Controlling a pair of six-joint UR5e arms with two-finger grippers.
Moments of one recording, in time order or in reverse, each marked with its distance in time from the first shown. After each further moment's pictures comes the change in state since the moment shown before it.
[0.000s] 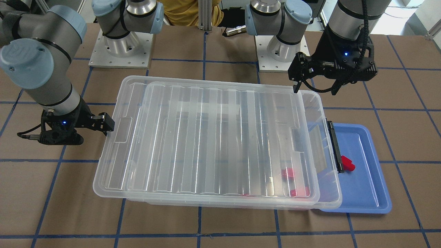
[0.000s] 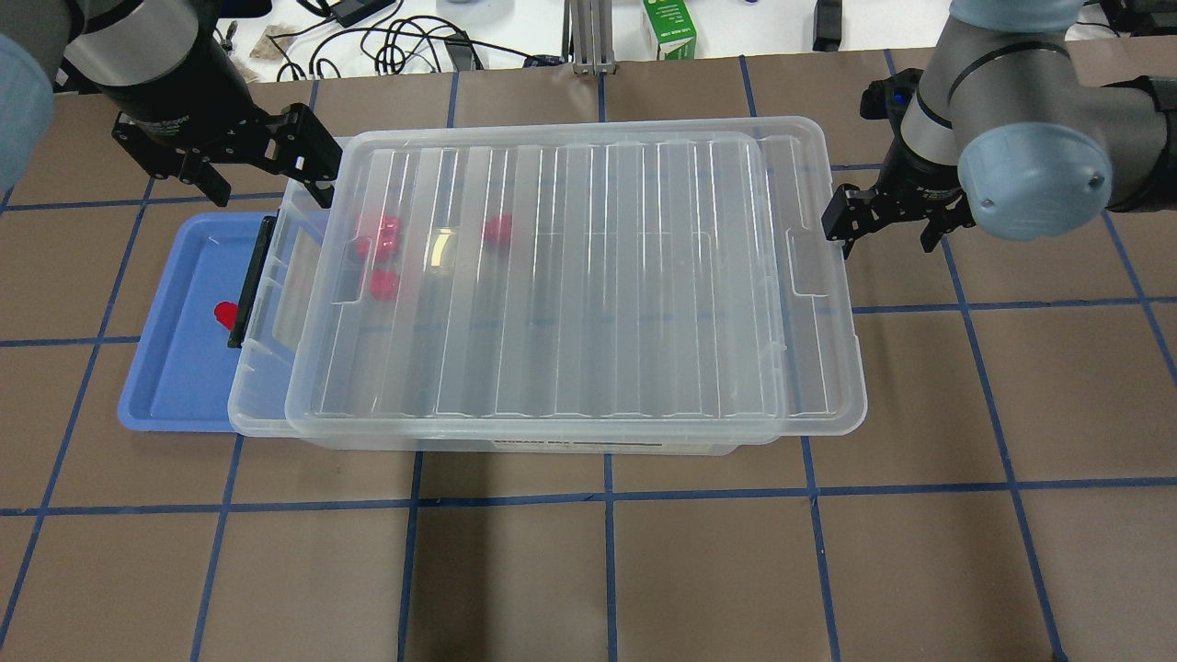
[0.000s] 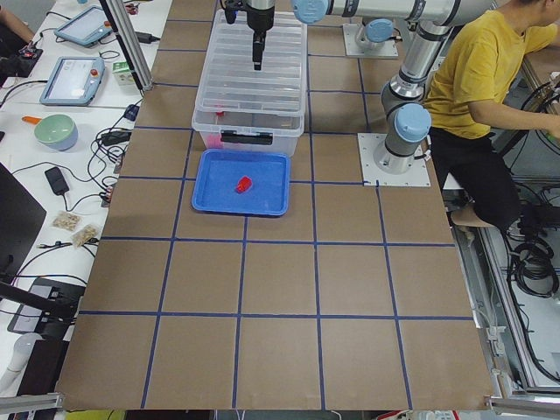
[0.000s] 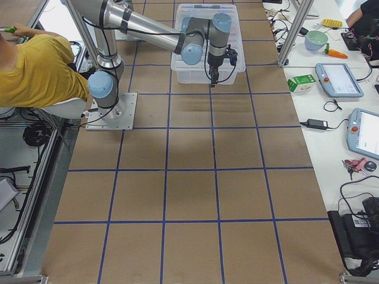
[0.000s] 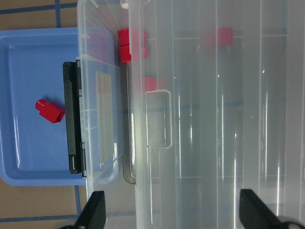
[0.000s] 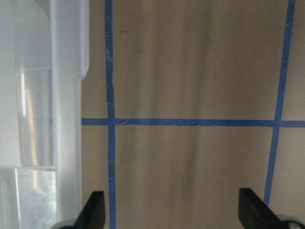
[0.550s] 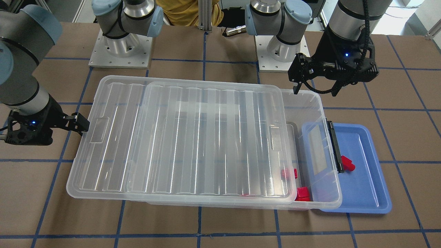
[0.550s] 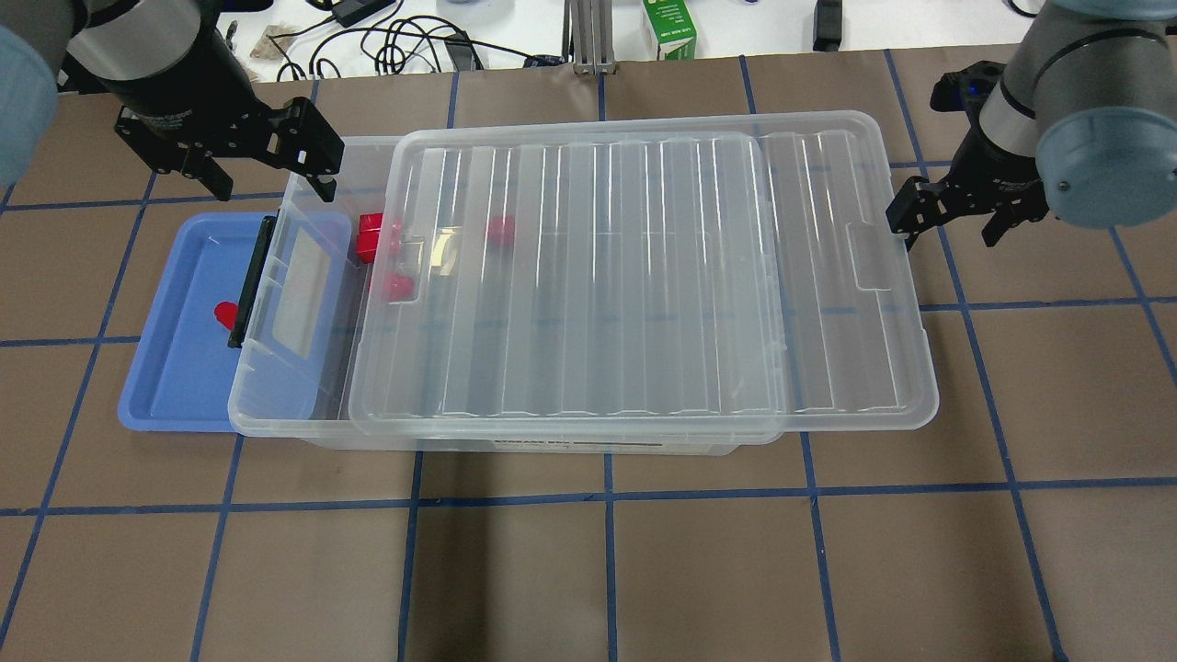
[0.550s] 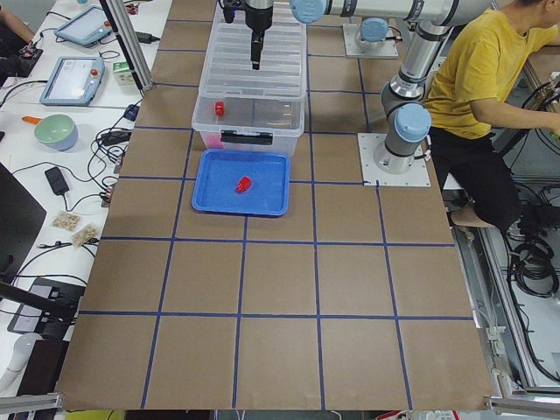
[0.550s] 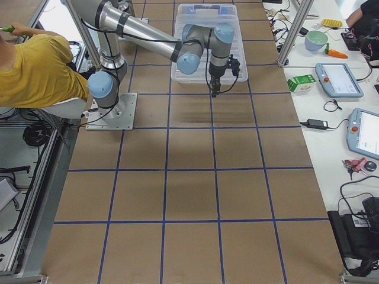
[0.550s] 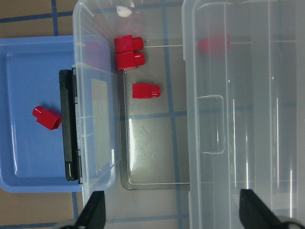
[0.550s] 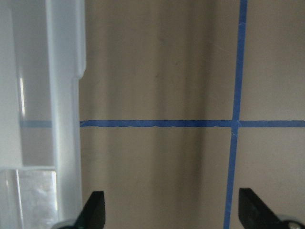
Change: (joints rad) left arm 0.000 -0.005 0.008 0.002 -0.002 -0.003; right arm -0.100 -0.006 0.000 0.002 -0.001 -0.085
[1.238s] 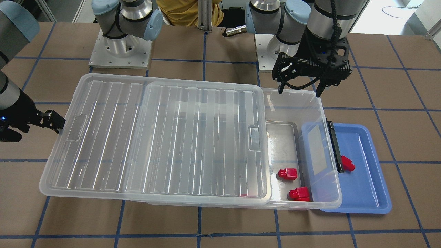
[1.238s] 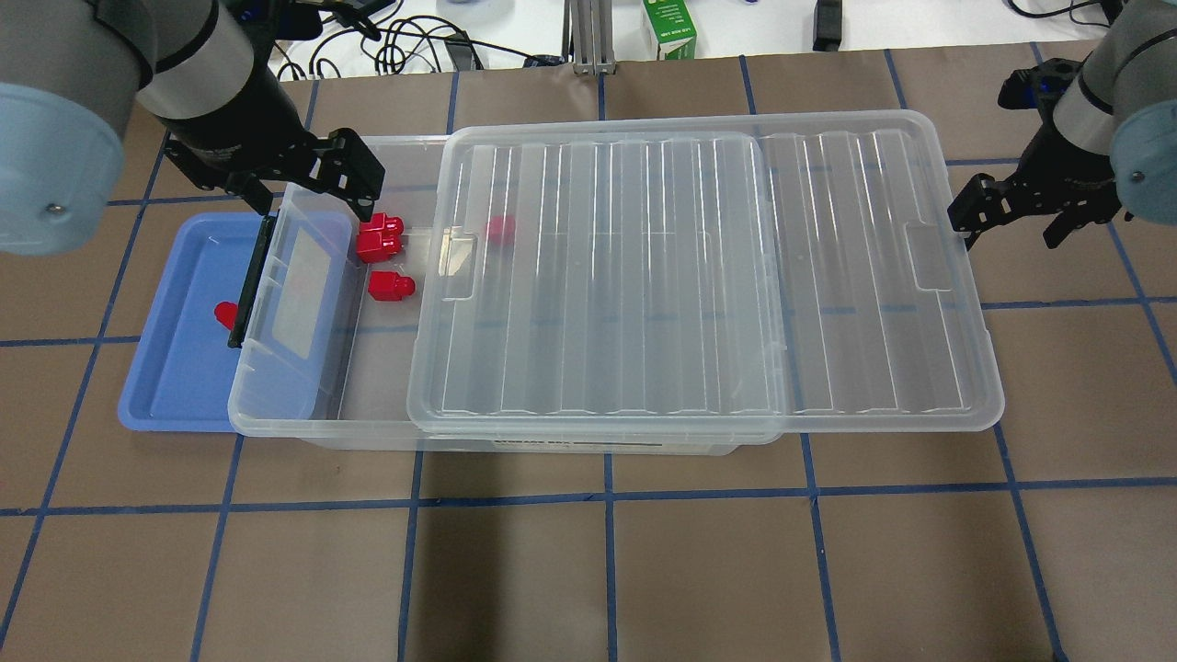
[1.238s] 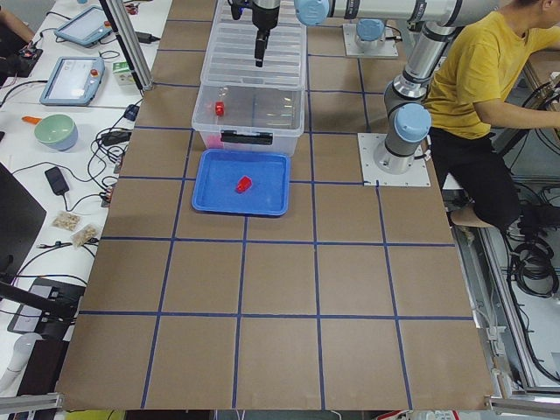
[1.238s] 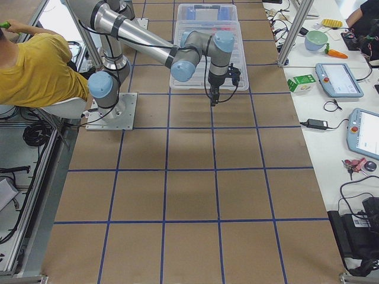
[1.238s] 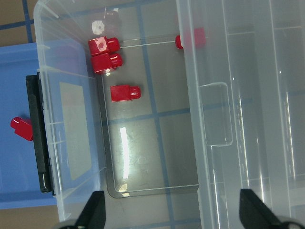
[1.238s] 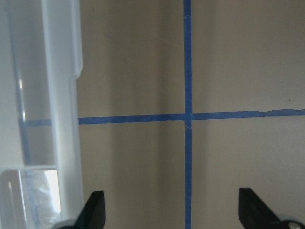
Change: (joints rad) left arm -0.048 0.023 -0.060 0.079 0.001 0.000; right arm -0.126 -0.013 0.000 0.005 -0.008 -0.088
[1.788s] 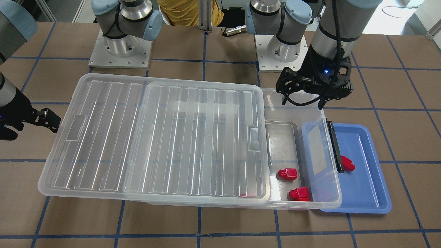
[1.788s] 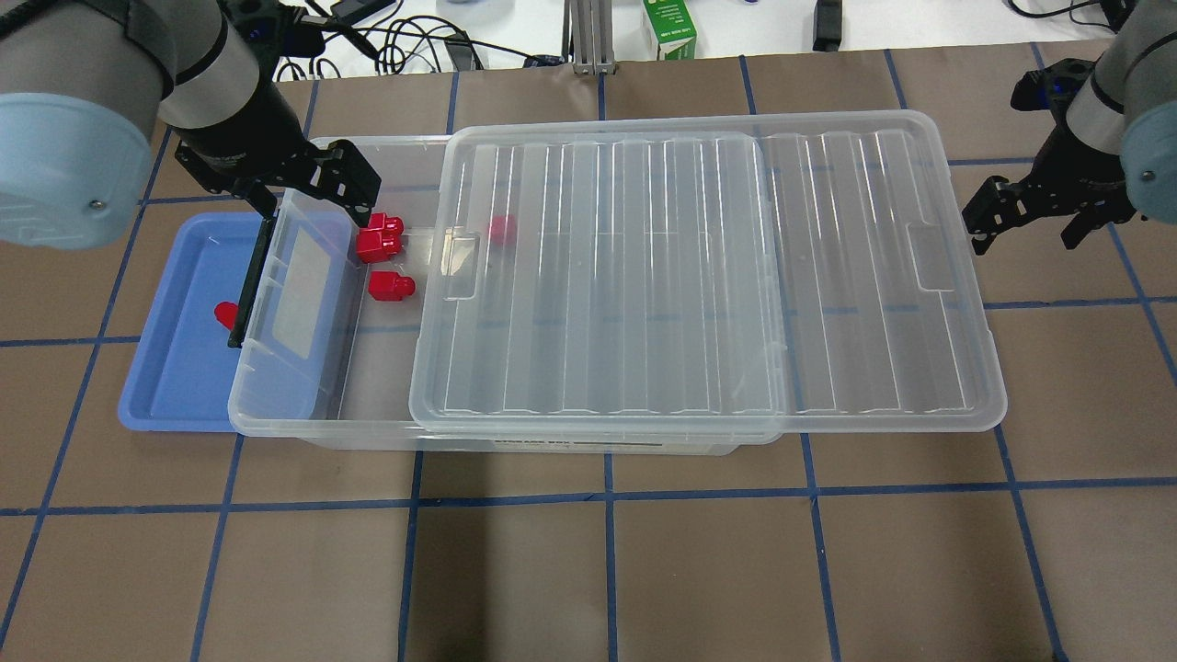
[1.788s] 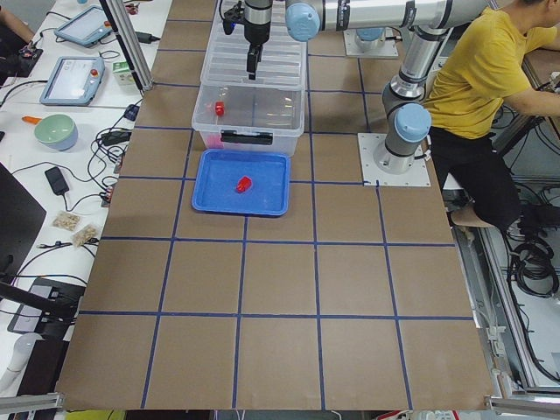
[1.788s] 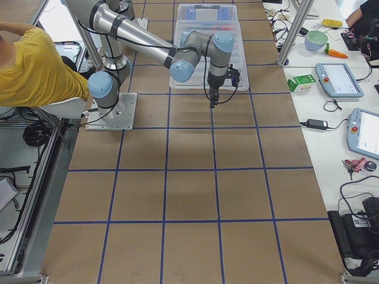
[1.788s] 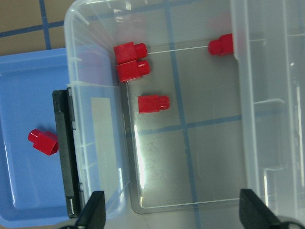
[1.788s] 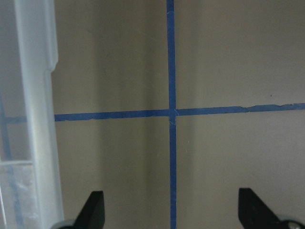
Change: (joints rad) left arm -0.003 -0.023 -0.045 0.057 -0.001 0.046; right arm -0.017 -0.004 0.000 -0.001 -0.040 -0.011
